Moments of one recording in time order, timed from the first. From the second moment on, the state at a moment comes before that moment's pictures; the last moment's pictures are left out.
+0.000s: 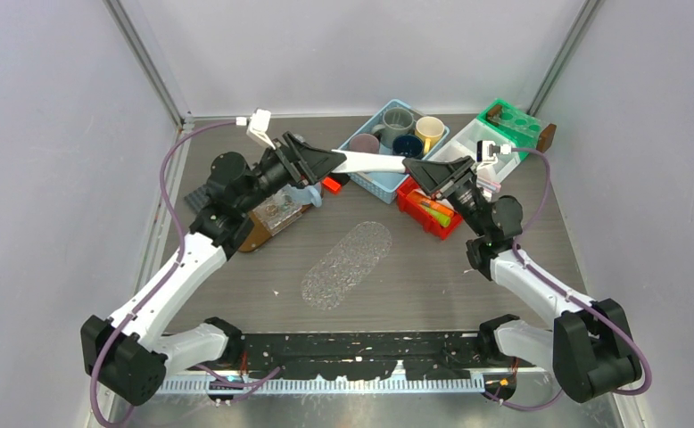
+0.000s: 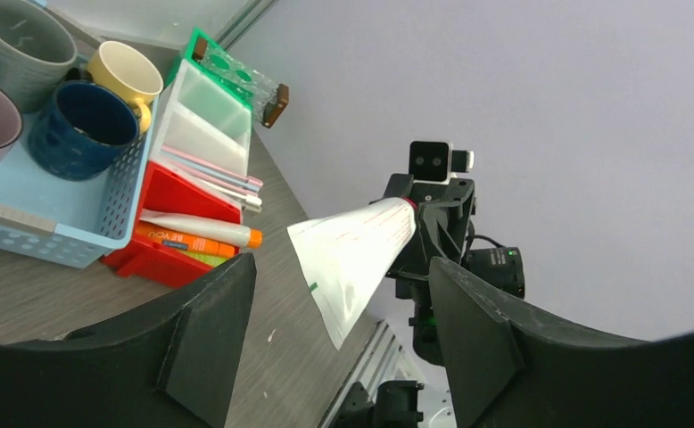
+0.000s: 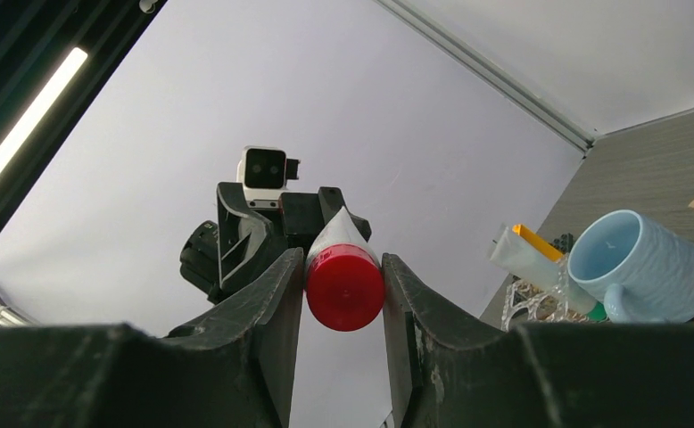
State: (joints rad) left arm -0.48 1.09 0.98 0.23 0.39 -0.90; right arm 0.31 1.11 0.52 1.09 -0.40 1.31
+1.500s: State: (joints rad) left arm -0.51 0.99 1.13 -0.15 0.16 -0.67; right arm 0.33 0.99 0.52 0.79 -0.37 1.03
